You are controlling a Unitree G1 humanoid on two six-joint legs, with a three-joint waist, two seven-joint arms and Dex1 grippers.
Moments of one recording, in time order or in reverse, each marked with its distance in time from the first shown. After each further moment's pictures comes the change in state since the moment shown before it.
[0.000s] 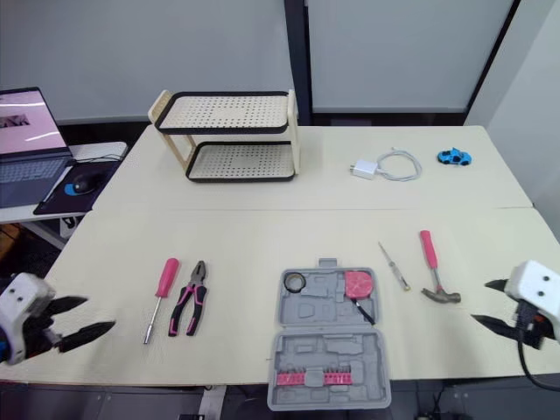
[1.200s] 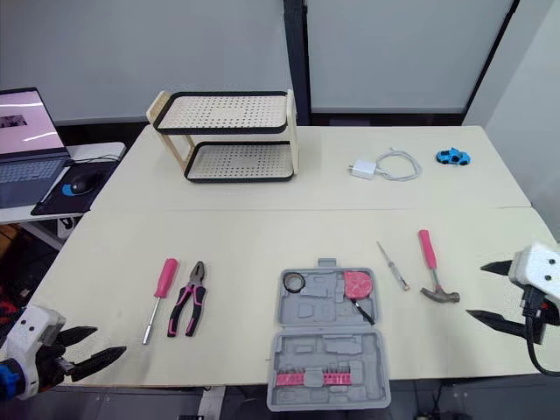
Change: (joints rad) left arm 0.145 -0.163 0.031 -0.275 -0.060 0.153 0.134; right arm -0.157 -0.071 0.073 -0.062 0.128 0.088 0.024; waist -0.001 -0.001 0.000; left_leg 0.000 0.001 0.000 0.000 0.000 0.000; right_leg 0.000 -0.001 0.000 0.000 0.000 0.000
